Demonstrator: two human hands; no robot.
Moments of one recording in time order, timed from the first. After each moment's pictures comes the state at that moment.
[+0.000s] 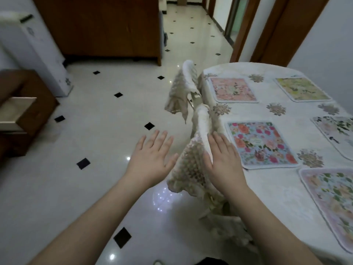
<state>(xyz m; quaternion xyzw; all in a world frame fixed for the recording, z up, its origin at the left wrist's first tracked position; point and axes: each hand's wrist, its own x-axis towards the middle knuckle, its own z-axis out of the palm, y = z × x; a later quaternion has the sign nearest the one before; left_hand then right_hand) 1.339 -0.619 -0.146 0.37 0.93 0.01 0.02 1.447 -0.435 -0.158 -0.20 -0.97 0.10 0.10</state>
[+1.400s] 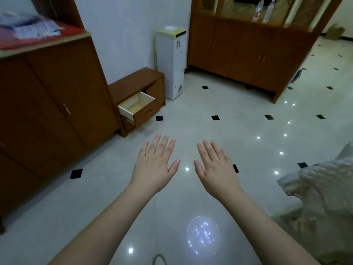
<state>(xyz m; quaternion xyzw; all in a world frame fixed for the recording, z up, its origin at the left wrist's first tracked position) 1.016 -0.882 -0.153 0.02 1.00 -0.01 -0.03 0.992 -0.687 -0.165 0.17 -0.98 0.08 0.07</state>
